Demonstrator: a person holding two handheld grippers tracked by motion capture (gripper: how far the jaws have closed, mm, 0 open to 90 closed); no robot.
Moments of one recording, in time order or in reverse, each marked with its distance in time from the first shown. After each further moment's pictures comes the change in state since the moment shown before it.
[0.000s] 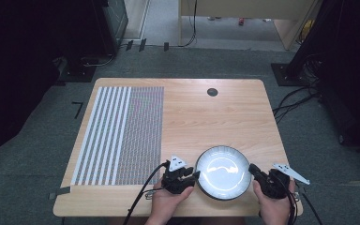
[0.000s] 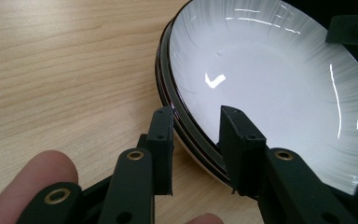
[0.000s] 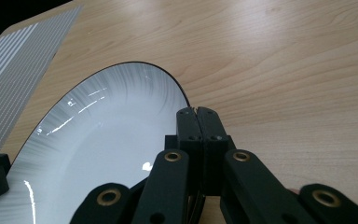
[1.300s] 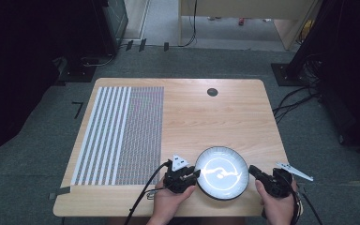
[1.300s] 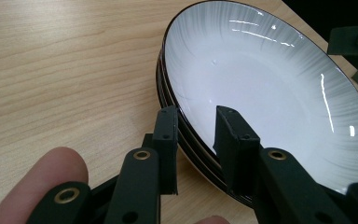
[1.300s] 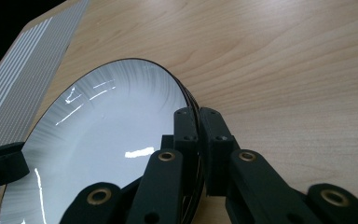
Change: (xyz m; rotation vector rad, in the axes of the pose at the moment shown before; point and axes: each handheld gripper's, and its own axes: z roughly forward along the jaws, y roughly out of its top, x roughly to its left) left arm -0.005 0.003 0.004 0.000 0.035 0.009; right arm -0.017 0.003 0.005 0.073 0.085 0.059
